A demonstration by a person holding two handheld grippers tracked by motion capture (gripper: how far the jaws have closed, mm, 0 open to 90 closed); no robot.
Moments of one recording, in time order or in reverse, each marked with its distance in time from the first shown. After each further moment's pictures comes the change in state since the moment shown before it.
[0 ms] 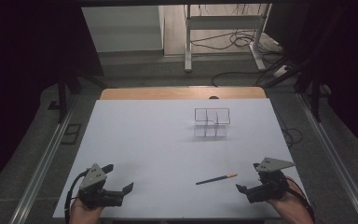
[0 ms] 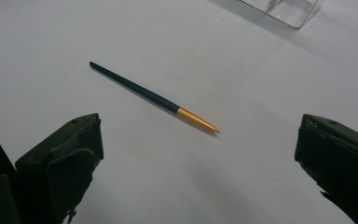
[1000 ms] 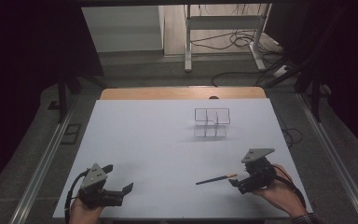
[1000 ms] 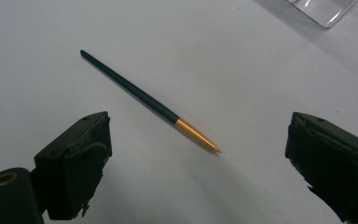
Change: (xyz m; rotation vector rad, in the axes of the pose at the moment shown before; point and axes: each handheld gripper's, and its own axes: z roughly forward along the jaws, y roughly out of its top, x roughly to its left) left arm 0.001 -0.001 0.002 0.022 0.008 -0.001; right arm -0.004 0.031 0.027 0.157 0.032 -0.086
